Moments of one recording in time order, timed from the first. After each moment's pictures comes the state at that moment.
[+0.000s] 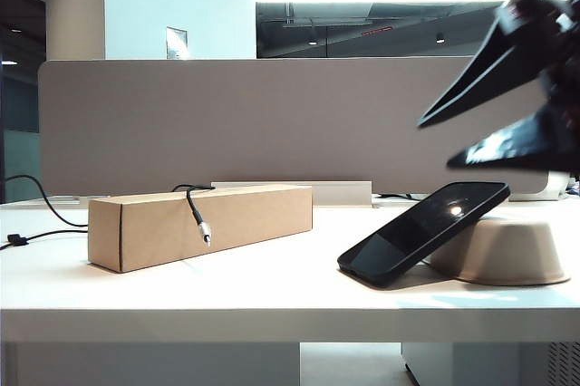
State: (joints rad) left arm 0.06 0.00 0.00 0.01 0.09 -0.04; right arm 0.31 1.02 0.39 0.14 -0.56 0.58
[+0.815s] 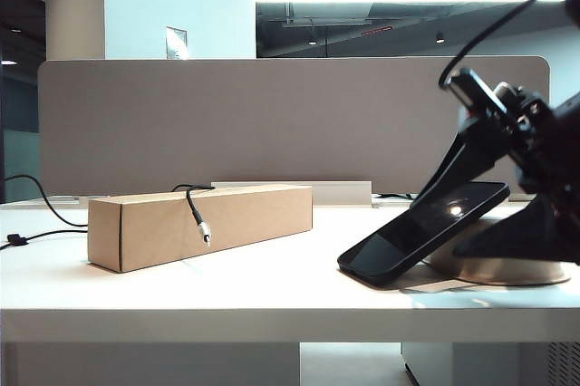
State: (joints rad) left arm 0.06 0.00 0.00 0.05 0.09 -0.04; right arm 0.34 1.31 0.39 0.30 -0.40 0.71
